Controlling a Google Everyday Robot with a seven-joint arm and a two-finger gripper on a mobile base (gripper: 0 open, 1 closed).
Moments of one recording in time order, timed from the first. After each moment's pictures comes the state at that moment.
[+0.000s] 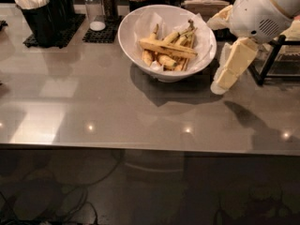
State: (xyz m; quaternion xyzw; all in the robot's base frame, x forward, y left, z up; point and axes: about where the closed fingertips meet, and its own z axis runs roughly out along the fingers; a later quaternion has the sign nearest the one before) arm 0.514 -0.139 0.976 -0.65 0.71 0.09 0.26
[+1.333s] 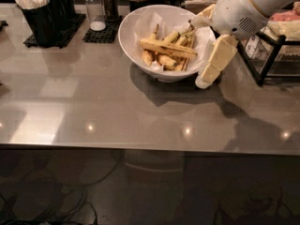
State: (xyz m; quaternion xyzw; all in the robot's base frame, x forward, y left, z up) arm 0.539 -0.108 0.970 -0.66 0.69 0.12 0.27
